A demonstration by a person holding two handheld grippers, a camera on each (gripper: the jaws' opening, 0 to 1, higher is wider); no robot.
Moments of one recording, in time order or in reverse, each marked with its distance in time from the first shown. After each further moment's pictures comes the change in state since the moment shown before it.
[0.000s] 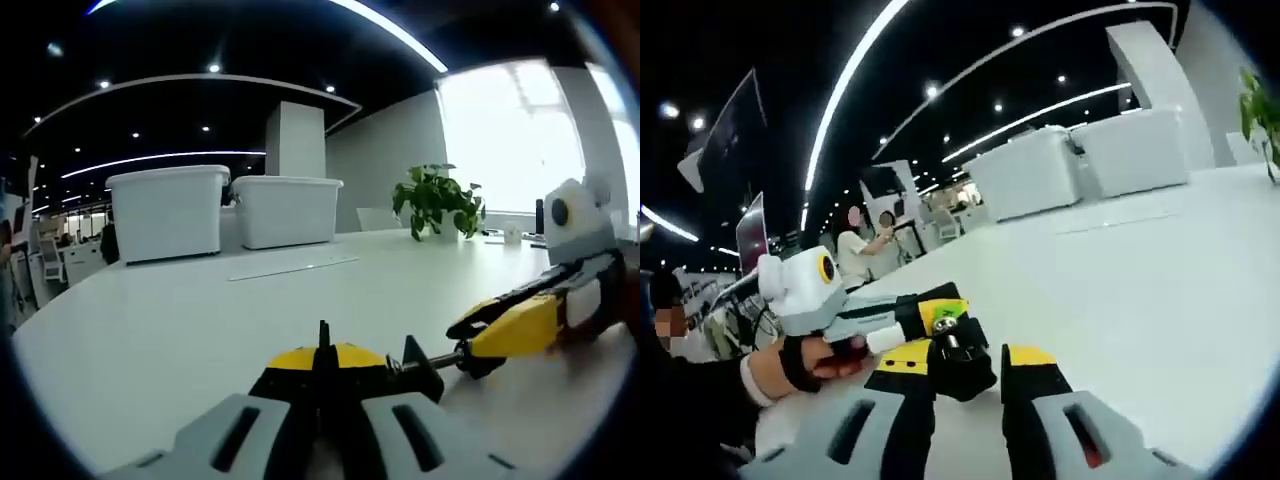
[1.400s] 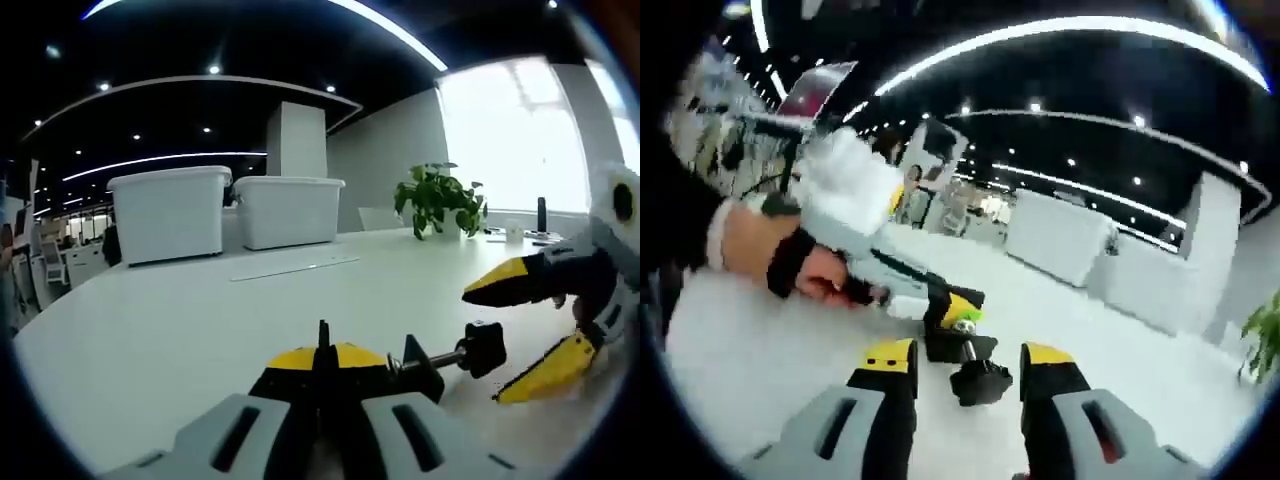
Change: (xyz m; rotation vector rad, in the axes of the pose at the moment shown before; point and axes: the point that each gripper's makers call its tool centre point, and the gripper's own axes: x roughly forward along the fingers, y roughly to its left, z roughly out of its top) left arm -0.001 0.002 0.000 0.009 0.000 0.012; right arm -0.013 0.028 0.013 -0.611 -0.079 -0.041
